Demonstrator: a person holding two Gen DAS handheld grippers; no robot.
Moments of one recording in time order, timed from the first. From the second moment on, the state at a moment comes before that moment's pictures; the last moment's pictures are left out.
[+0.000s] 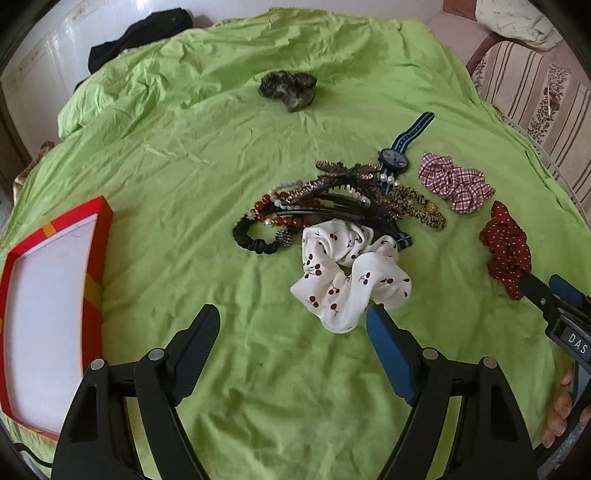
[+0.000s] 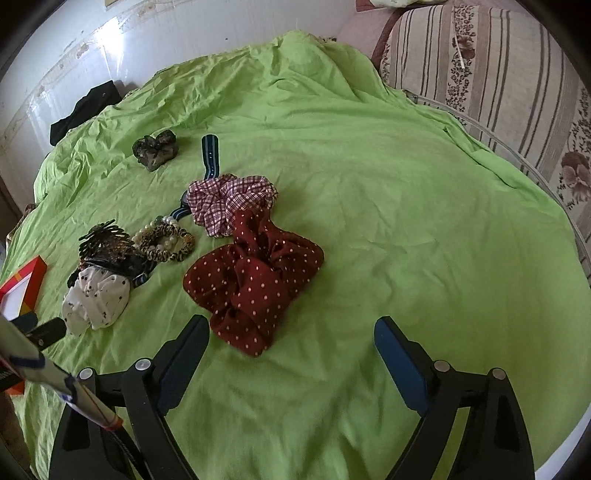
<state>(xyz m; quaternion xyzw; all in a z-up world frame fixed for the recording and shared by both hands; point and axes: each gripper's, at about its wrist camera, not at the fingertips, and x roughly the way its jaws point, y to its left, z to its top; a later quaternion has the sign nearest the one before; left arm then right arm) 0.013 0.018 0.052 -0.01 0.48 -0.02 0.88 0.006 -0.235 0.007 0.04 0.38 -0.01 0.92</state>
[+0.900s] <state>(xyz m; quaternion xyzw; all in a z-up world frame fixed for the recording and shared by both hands) 0.034 0.001 0.029 -0.08 0.50 -0.10 0.86 0.028 -0.231 -0.005 0.06 0.38 0.01 0.92</state>
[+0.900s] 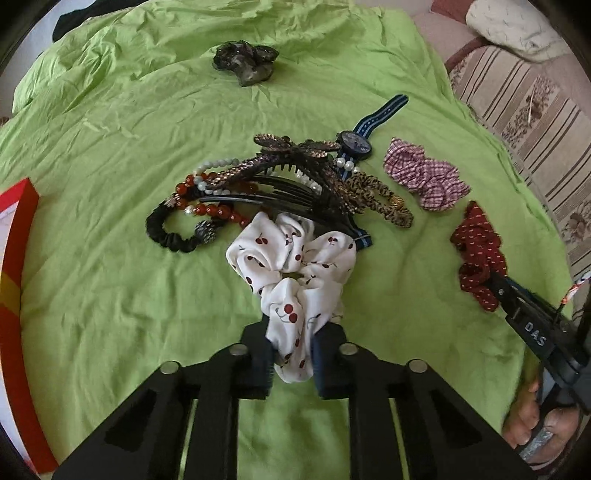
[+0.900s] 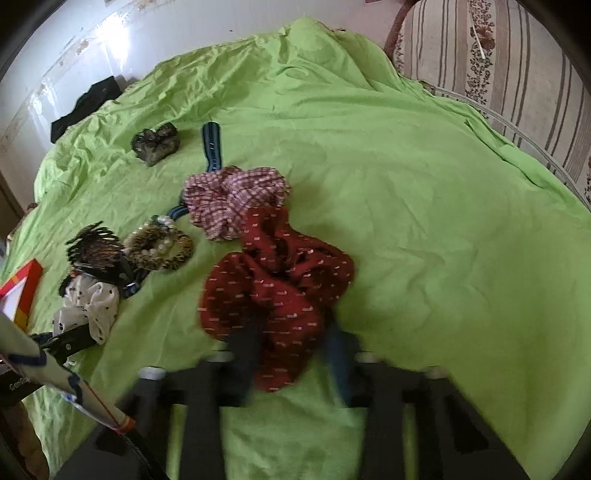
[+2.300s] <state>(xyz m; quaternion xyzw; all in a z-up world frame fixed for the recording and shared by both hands) -0.050 0.370 0.075 -0.16 0.40 0.22 0.88 -0.061 0.090 0.051 -0.10 0.38 0.27 0.88</state>
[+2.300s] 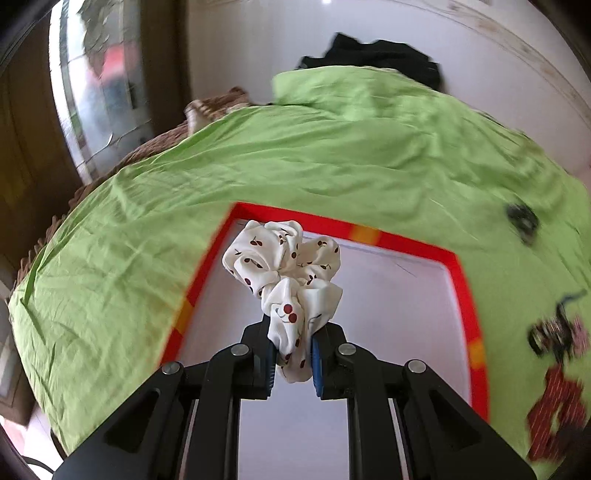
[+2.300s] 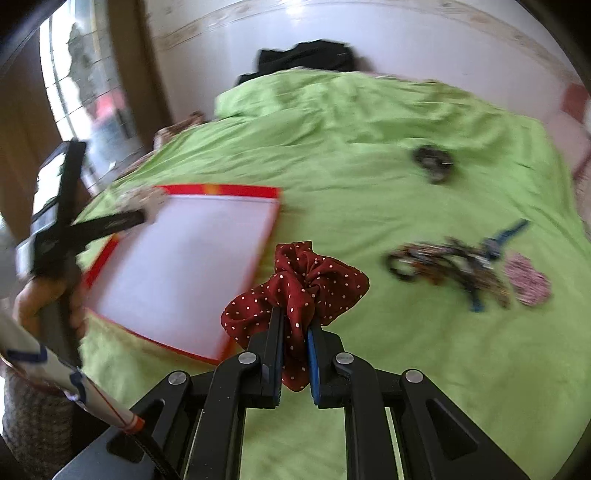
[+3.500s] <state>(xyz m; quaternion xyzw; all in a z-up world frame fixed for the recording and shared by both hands) -0.054 0.404 0.070 -0.22 0.34 0.18 0.90 -0.085 0.168 0.002 -0.19 0.39 0.30 0.85</state>
